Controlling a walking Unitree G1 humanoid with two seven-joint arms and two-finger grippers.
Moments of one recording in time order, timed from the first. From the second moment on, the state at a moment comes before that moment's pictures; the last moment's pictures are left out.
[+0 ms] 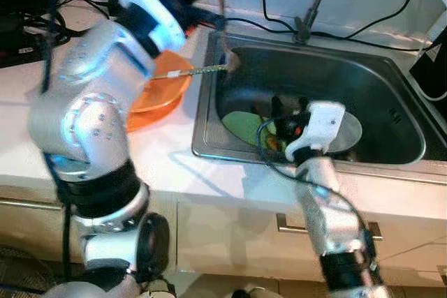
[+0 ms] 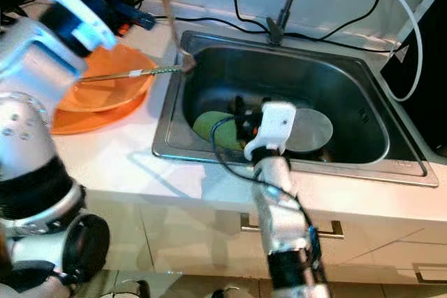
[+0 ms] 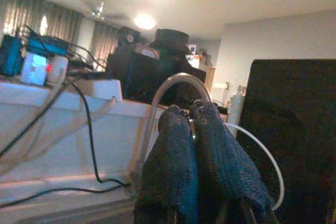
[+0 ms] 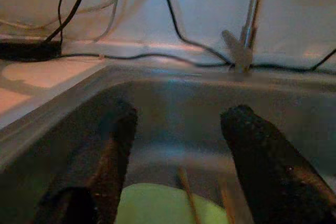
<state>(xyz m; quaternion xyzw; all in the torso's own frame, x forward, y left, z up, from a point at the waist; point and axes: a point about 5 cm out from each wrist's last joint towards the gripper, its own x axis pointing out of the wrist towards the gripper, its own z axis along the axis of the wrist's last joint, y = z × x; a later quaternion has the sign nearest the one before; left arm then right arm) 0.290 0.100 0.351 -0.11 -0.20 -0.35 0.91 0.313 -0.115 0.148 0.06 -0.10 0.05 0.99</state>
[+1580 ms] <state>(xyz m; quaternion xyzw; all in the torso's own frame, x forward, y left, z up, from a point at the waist) 0.312 0.057 0.275 -0.10 -0.10 -0.38 0.92 0.298 -0.132 0.188 0.04 -0.06 0.37 0.93</state>
